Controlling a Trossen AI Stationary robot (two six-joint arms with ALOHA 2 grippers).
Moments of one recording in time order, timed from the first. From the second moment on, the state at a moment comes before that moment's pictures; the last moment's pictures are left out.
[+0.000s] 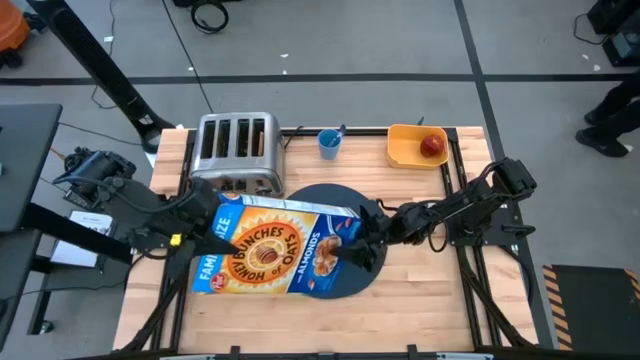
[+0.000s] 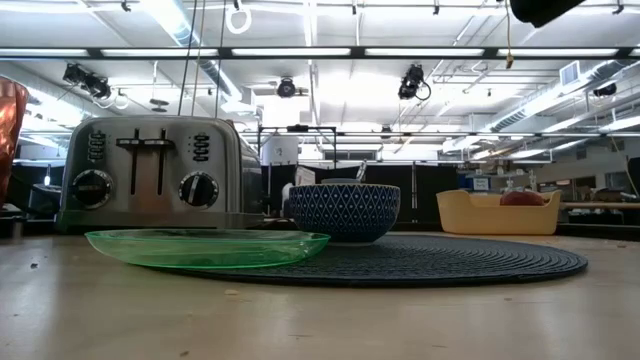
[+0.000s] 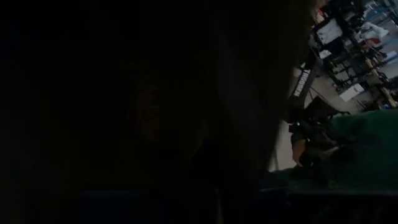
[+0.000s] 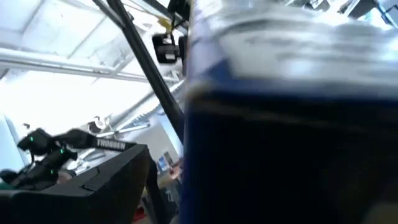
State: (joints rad) left arm -0.58 1.34 2.00 -1.11 -0.24 -0.88; right arm 0.31 1.63 0.85 1.26 0.06 0.50
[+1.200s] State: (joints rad) left arm -0.58 1.33 2.00 -1.11 -0.26 -0.88; right arm 0.30 1.63 0.87 1.27 0.15 0.44
